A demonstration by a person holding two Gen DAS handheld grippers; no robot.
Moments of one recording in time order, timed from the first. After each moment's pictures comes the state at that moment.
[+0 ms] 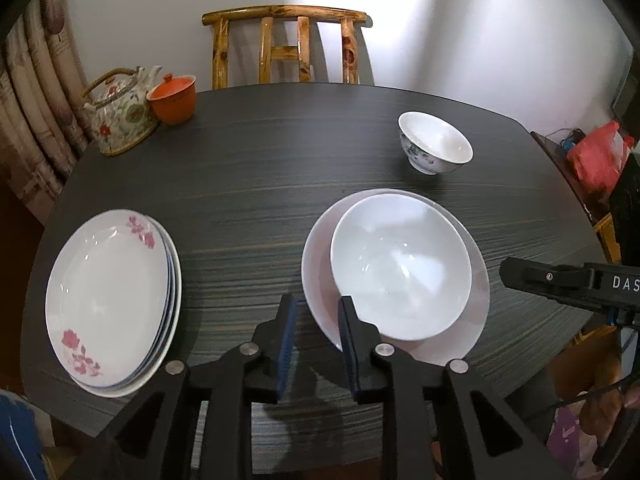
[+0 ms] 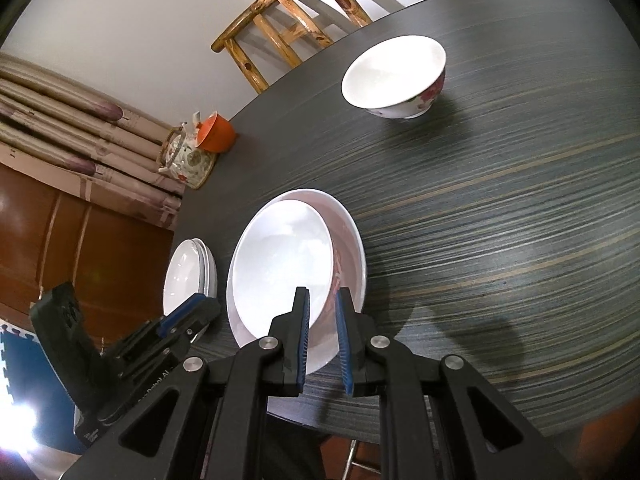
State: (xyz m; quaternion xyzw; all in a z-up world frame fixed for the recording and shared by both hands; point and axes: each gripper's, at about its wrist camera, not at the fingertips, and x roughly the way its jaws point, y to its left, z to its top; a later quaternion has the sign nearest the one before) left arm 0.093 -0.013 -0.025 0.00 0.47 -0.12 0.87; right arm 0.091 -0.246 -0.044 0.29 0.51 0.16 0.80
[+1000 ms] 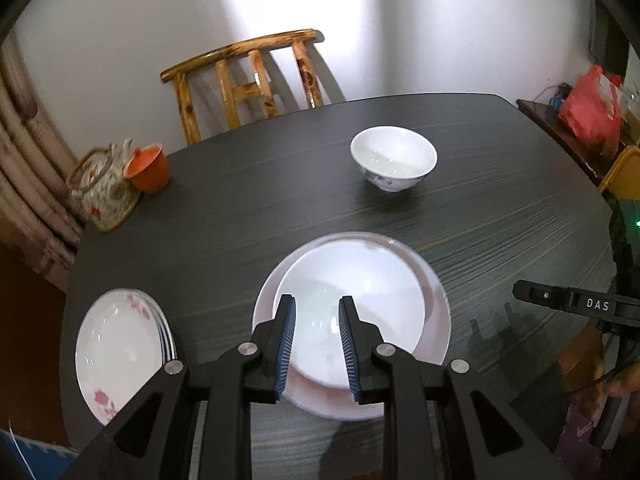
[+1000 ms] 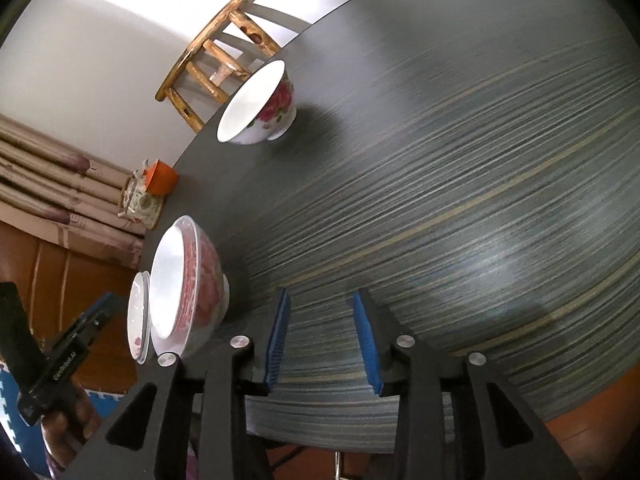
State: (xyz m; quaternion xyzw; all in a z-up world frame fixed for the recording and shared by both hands) left arm 0.104 -0.090 0.009 0.11 0.44 -0.13 0.88; right arm 0.049 -0.343 -0.094 0.33 0.48 0.08 0.81
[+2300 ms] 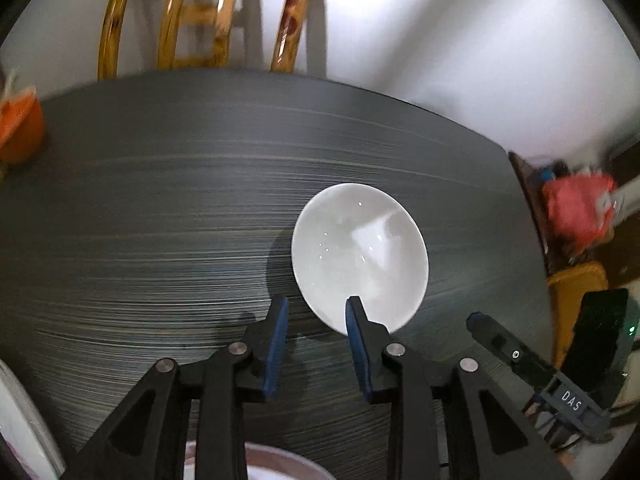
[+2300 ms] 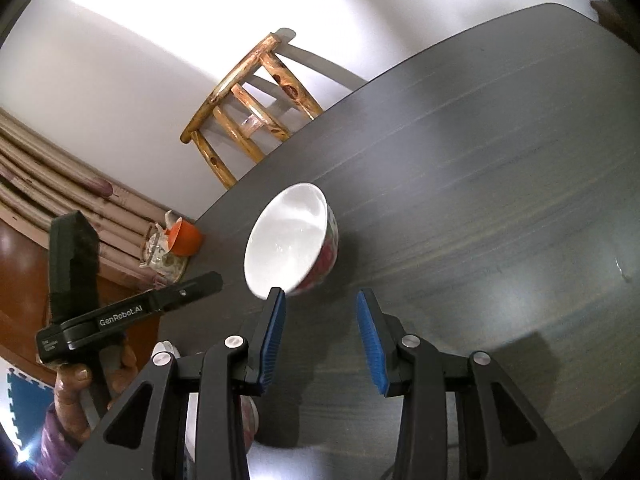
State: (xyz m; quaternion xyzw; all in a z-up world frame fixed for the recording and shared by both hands) left arm 0.307 -0.142 -0.025 -0.10 0.57 -0.19 0.79; right arm 0.186 -0.379 -0.044 0.32 0.44 0.12 0.83
